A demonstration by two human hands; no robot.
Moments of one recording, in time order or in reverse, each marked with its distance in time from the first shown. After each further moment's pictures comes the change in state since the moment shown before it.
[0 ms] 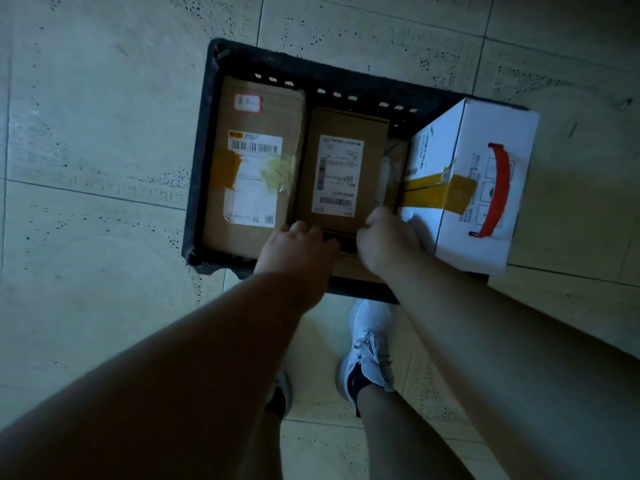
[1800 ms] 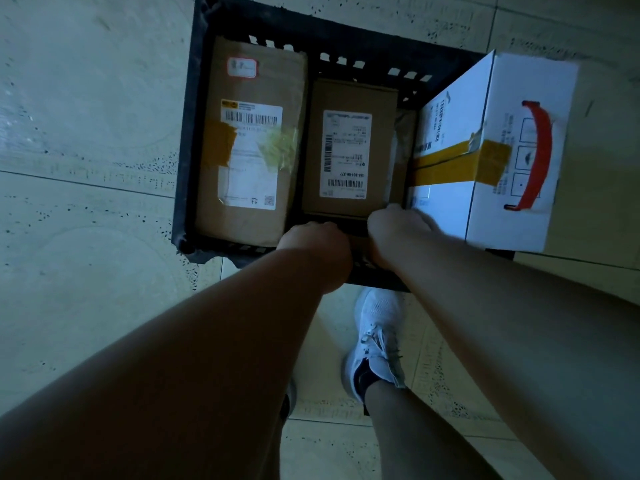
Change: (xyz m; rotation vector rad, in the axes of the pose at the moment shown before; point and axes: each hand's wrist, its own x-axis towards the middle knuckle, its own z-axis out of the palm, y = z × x) left_hand 0.031 0.009 0.033 -0.164 -0.236 -0.082; right_hand 0.023 0.012 0.021 -0.633 -0.230 -0.145
